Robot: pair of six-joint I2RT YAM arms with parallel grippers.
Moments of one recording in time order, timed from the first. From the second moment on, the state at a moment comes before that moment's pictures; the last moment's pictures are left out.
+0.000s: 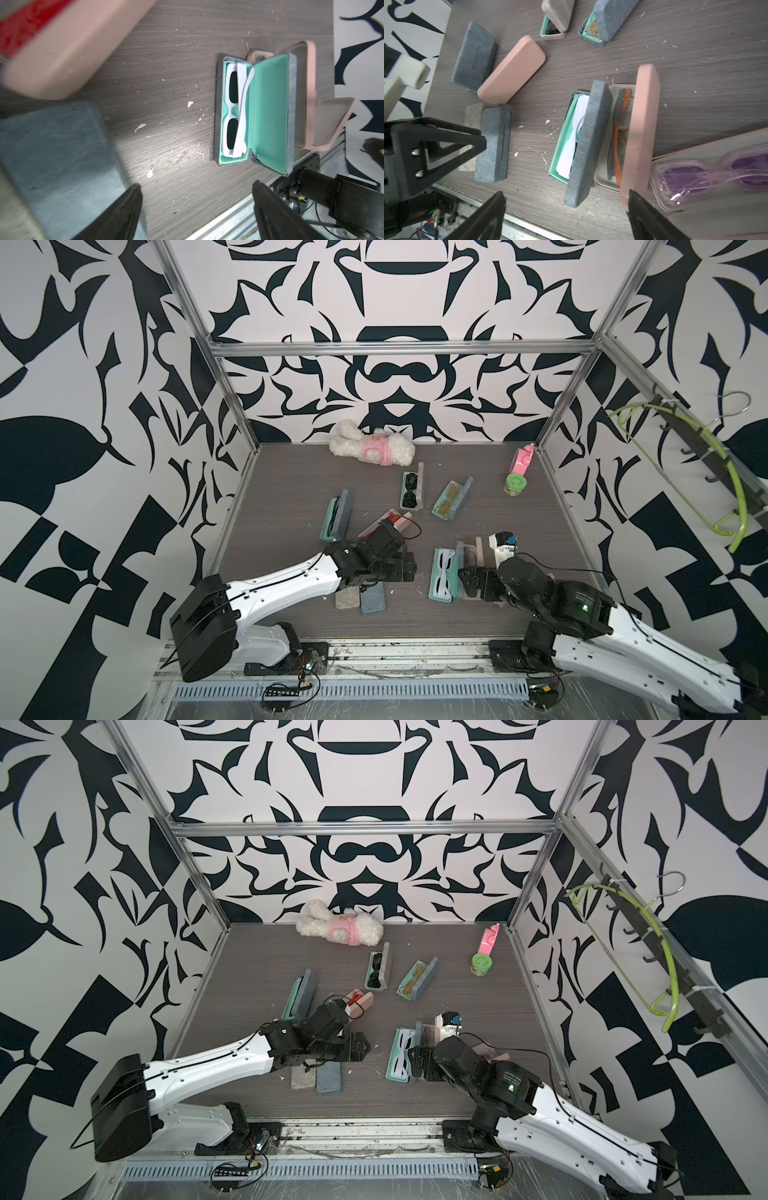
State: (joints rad) left arm -1.02 1.35 0.89 -0.49 0.05 -0.88; right arm 0.96 0.60 0.67 -0.89 0.25 0.91
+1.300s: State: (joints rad) left arm -1.05 1.89 1.18 -0.42 0.15 -0.83; right arm 0.93 0.51 0.58 -0.91 0.19 0.92
